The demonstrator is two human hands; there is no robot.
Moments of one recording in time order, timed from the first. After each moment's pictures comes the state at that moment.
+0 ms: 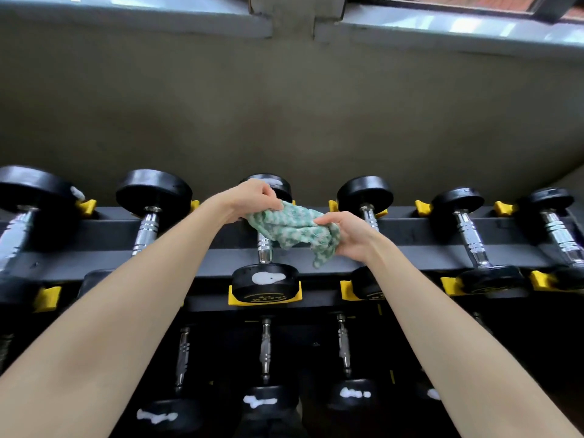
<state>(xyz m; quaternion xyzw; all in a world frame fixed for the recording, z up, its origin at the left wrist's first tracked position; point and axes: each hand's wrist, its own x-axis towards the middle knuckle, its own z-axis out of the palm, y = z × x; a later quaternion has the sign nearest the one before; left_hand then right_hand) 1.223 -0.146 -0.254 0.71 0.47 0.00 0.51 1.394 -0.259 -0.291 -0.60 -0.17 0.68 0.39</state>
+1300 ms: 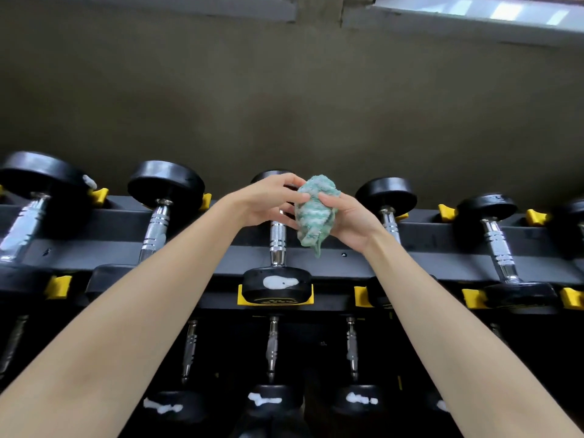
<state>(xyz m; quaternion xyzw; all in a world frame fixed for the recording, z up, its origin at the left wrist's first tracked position) 1.226 -0.144 -0.259 0.56 0.41 0.05 0.72 1.386 -0.220 -0.307 -0.48 -0.24 0.69 0.48</state>
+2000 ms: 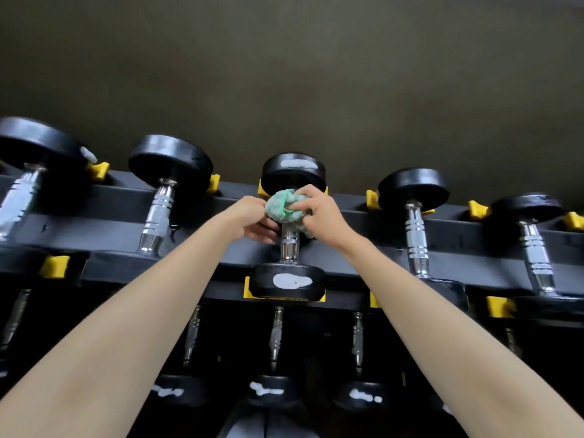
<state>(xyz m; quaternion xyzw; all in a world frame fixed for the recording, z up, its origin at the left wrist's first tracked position) 1.191 -0.132 -0.342 0.46 0.61 0.03 0.65 1.336 -0.187 -0.358 -0.66 -0.65 0.29 0.25</state>
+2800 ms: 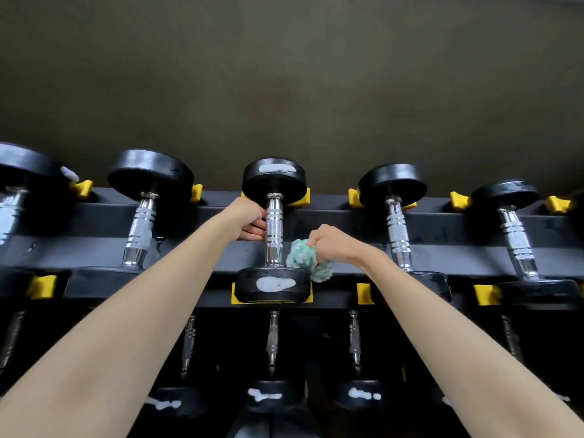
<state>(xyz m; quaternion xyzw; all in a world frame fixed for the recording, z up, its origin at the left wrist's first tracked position) 1.220 -0.135 -0.334 0.46 0.65 0.04 0.60 1.377 -0.225 -0.363 -0.70 -0.50 0.51 0.08</state>
